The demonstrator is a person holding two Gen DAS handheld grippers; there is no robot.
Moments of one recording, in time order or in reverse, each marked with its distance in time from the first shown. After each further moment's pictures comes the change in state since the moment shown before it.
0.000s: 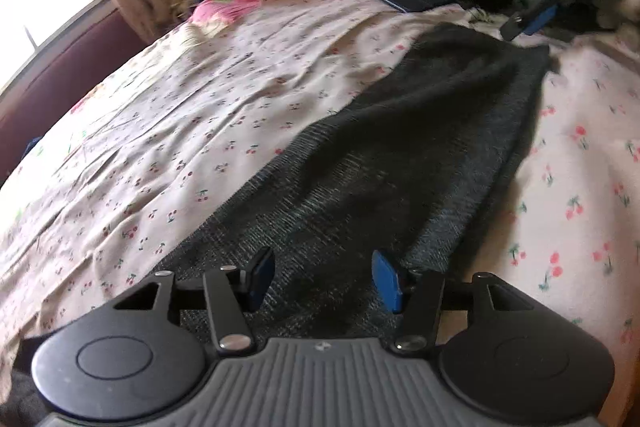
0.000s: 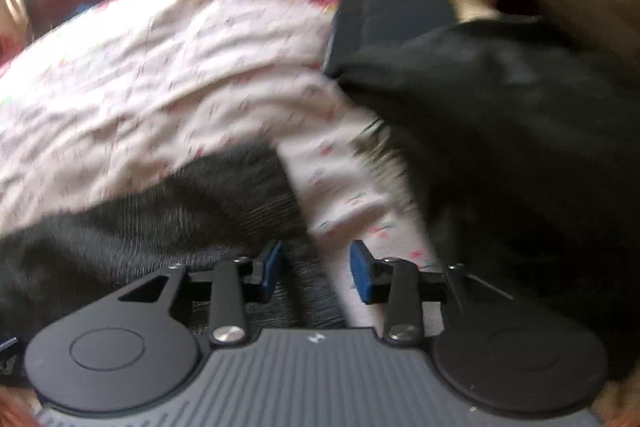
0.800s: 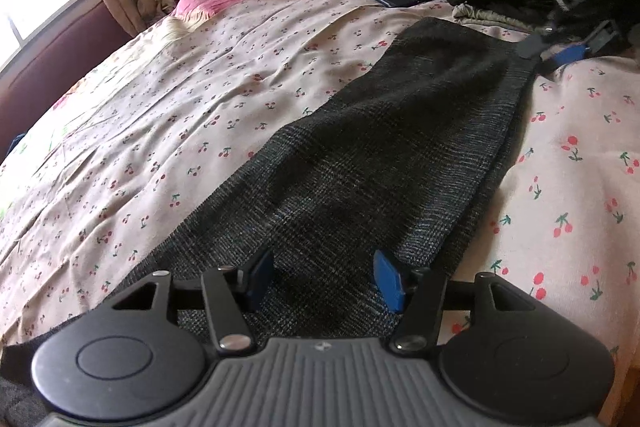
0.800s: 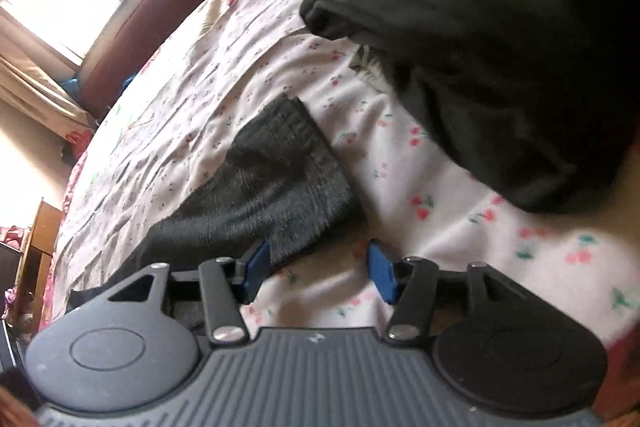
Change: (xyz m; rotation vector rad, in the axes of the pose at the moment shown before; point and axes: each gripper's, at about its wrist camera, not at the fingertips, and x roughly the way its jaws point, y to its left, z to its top) left arm 0.011 -0.009 0.009 0.010 0.033 -0.045; right arm -0.002 -0.049 -0.043 0.372 0.087 0.384
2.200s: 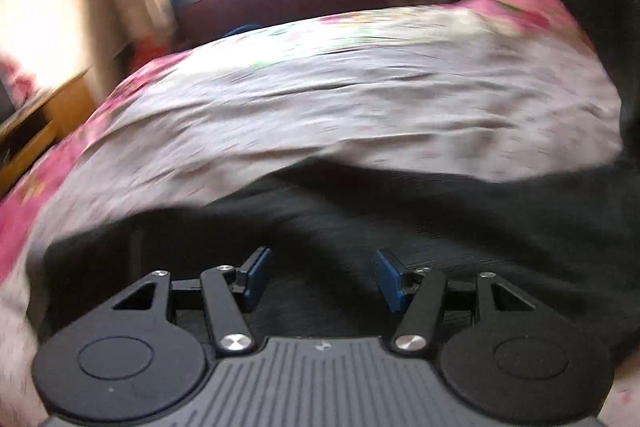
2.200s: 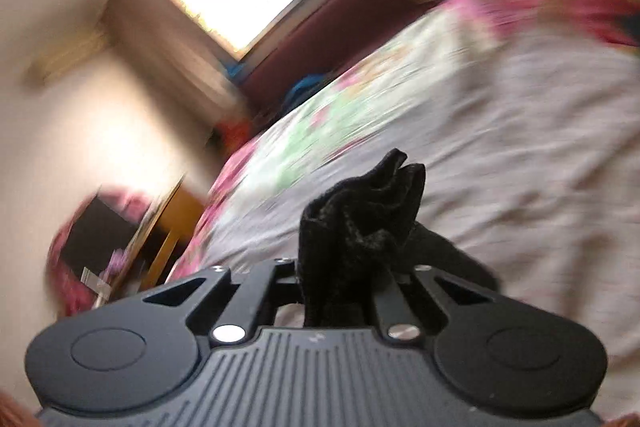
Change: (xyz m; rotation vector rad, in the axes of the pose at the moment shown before) left arm -0.090 0.194 -0.158 -0.609 -0.046 0.490; right arm 0.060 0.334 -0.005 -0.310 0.018 0.430
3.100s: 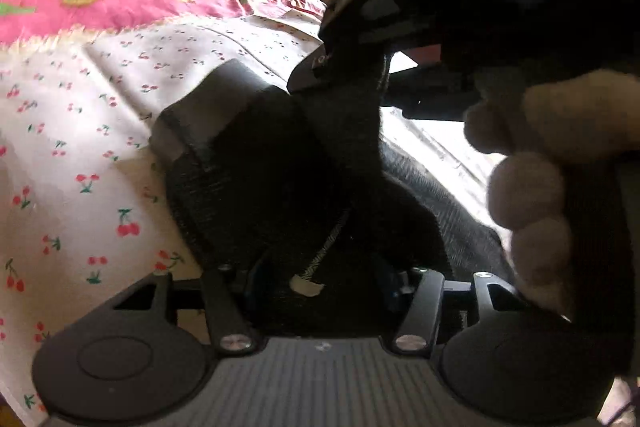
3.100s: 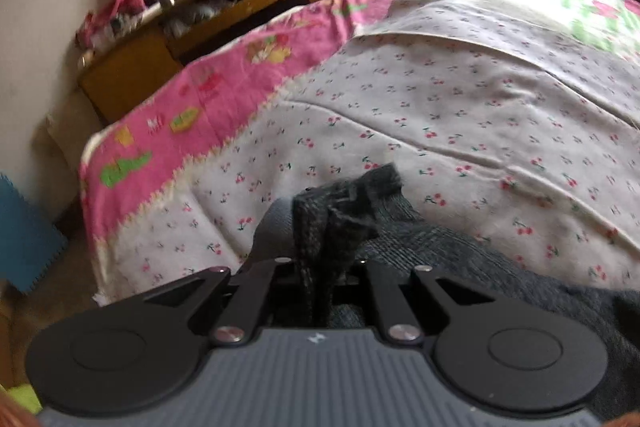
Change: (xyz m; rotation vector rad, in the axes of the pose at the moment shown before) left arm -0.023 0.171 -0.094 -0.782 -0.072 -0.086; right arm 0.317 0.288 -0.228 -0.619 0.519 0.053
